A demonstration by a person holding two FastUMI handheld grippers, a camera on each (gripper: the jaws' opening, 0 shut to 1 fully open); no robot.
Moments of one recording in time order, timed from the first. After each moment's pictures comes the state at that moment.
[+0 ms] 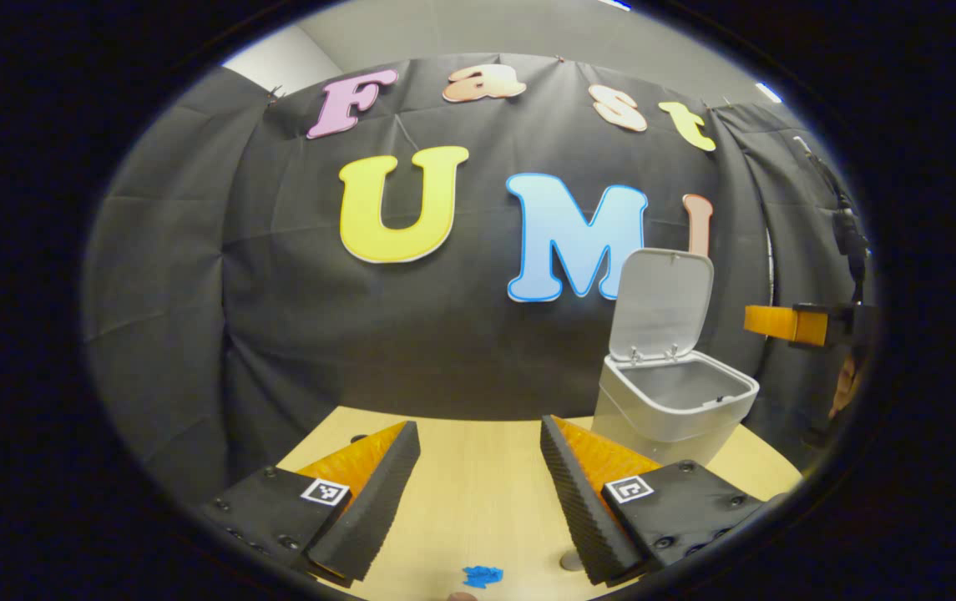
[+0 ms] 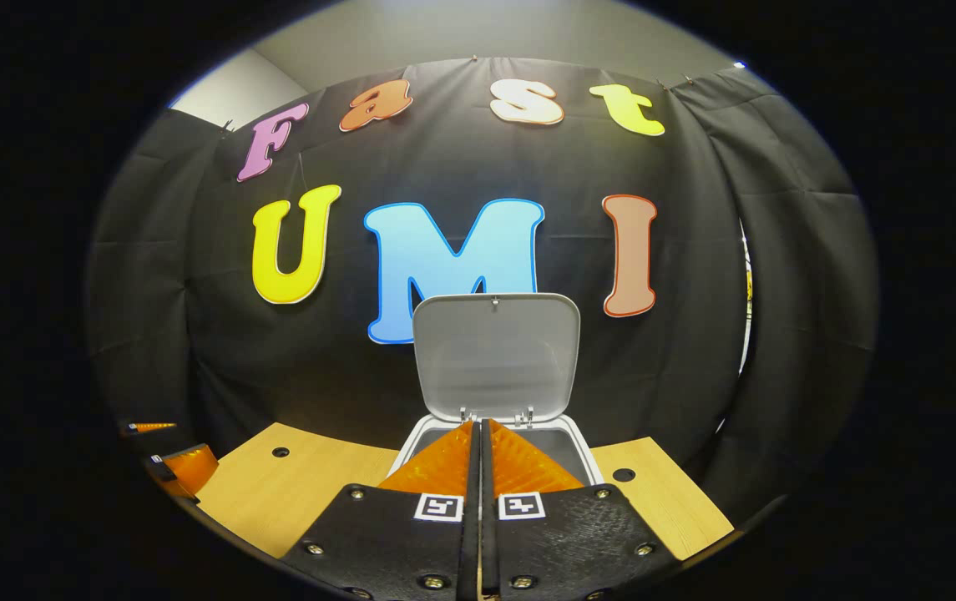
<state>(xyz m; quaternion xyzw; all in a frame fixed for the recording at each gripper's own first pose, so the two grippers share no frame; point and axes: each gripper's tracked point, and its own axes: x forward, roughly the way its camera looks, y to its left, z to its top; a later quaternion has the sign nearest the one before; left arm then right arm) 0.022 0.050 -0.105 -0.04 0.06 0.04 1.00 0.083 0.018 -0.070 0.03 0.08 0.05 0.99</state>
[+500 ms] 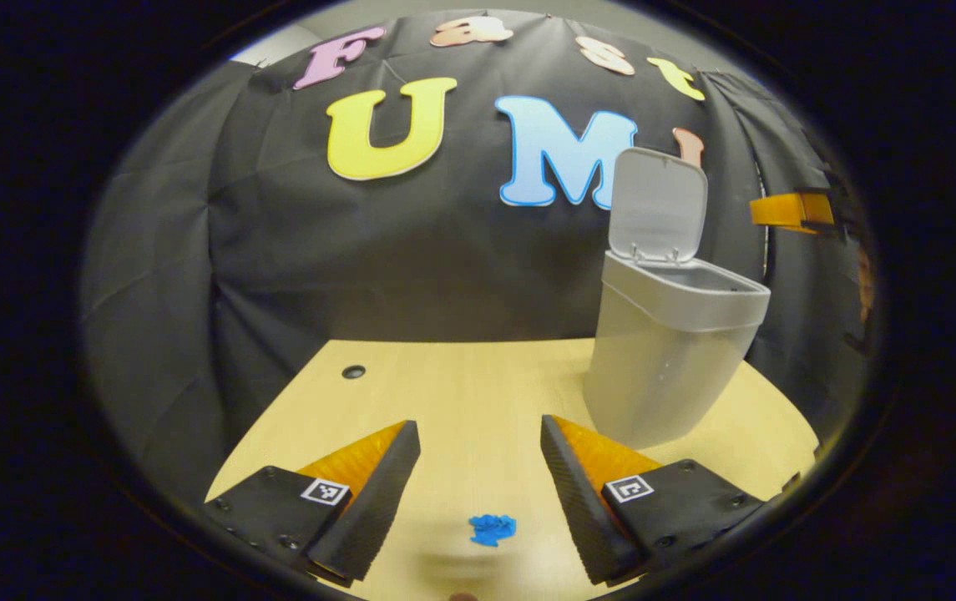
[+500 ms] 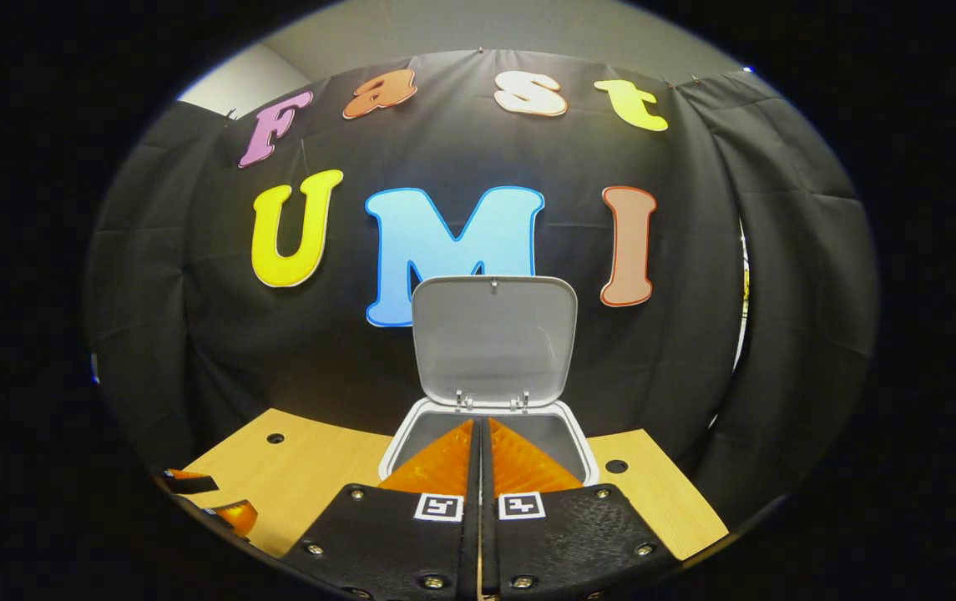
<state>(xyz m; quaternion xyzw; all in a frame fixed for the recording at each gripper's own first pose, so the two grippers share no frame) 0.003 0.044 -0.237 -0.03 0.18 0.02 0.98 0.072 0.016 -0.084 0.01 0.11 0.05 0.99</state>
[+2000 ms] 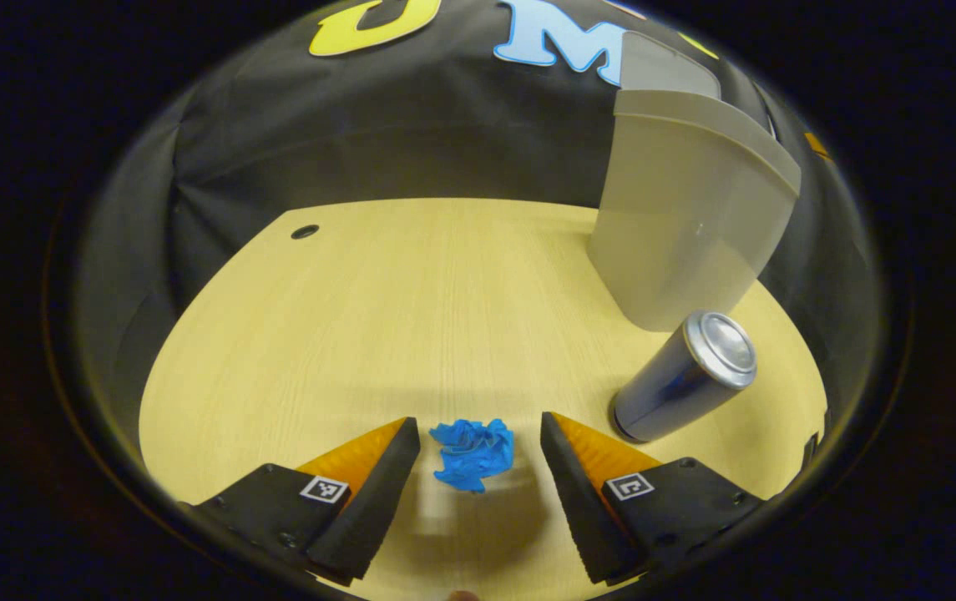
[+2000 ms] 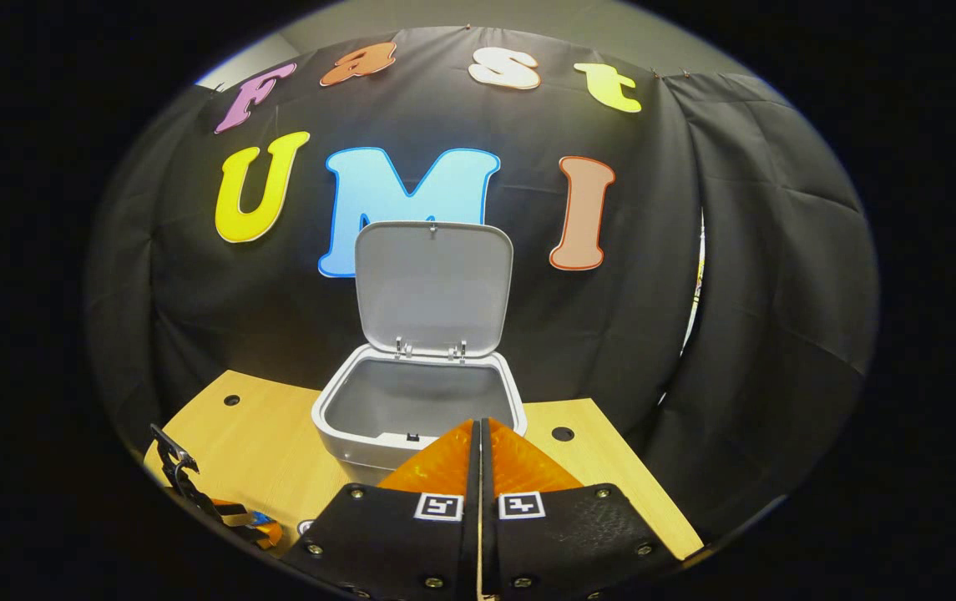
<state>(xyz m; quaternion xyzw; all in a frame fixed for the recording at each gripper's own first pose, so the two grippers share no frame) -0.001 0.025 -0.425 -0.06 0.35 -0.01 0.93 0.044 -0.037 -0.122 -0.02 0.17 -0.02 0.98</state>
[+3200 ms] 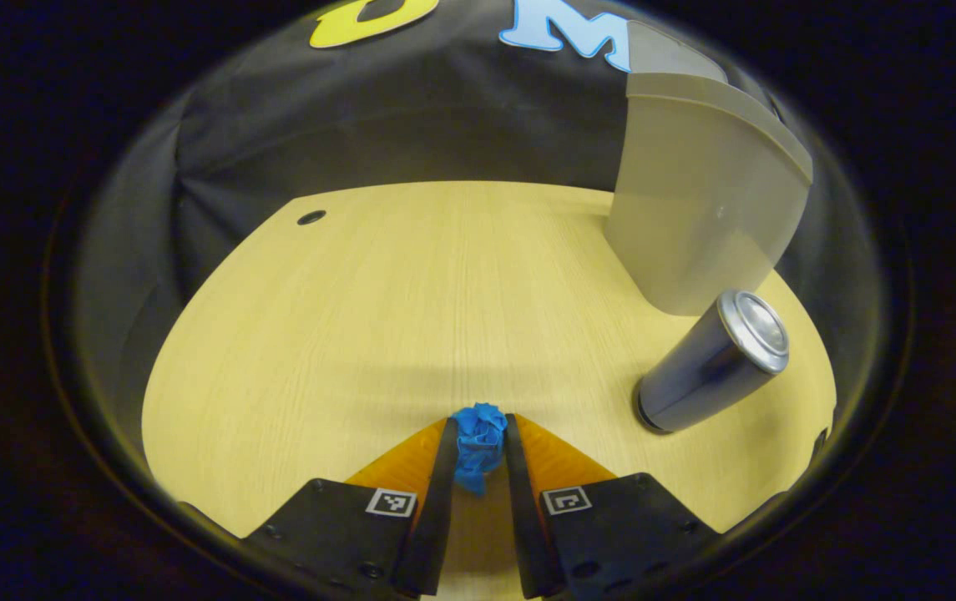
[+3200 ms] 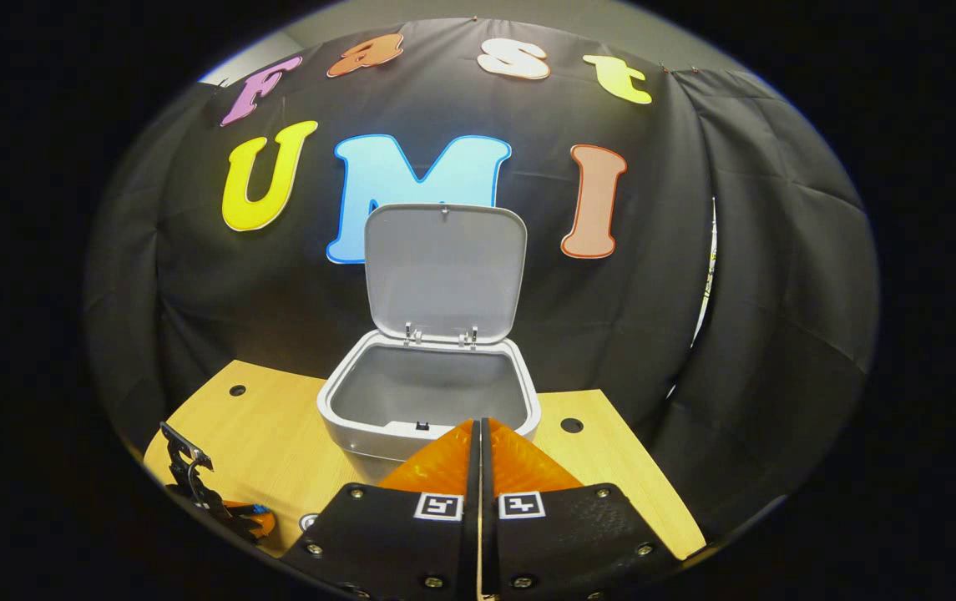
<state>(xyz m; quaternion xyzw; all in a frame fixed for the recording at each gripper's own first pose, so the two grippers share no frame) -0.001 0.034 -0.434 -0.05 0.37 0.01 0.93 0.044 -0.027 -0.133 -0.02 0.19 0.00 0.98</state>
